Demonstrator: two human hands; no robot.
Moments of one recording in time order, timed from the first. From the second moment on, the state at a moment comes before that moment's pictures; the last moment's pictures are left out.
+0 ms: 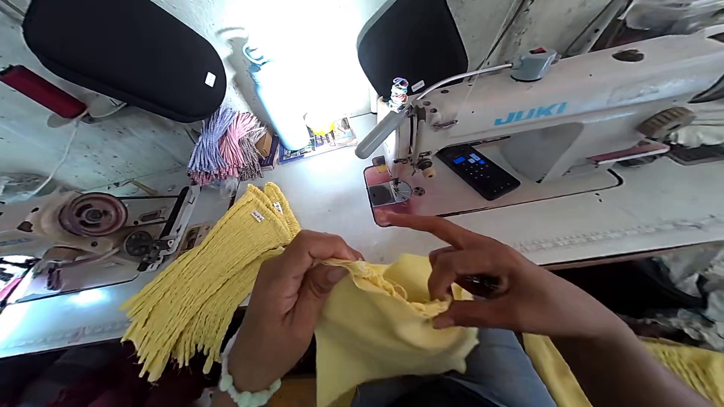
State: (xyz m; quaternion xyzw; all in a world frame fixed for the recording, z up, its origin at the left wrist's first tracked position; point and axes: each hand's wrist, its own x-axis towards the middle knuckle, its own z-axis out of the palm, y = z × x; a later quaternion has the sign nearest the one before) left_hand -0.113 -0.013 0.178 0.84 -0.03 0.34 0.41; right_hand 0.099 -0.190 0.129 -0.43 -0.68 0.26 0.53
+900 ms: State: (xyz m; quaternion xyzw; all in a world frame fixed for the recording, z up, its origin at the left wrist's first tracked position) left_hand 0.071 -0.011 0.027 0.91 0.32 0.22 0.13; right_hand 0.058 -0.178 0.008 -0.69 -0.24 0.27 0.63
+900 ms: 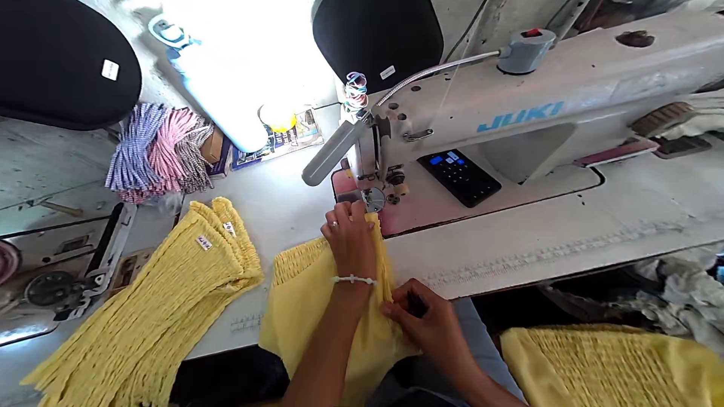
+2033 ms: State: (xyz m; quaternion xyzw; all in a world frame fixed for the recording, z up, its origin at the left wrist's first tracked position) left_hand 0.057 -0.009 -0.005 0.95 0.20 0.22 0.11; right_hand 0.065 -0.178 0.004 -0.67 -0.28 0.29 0.62
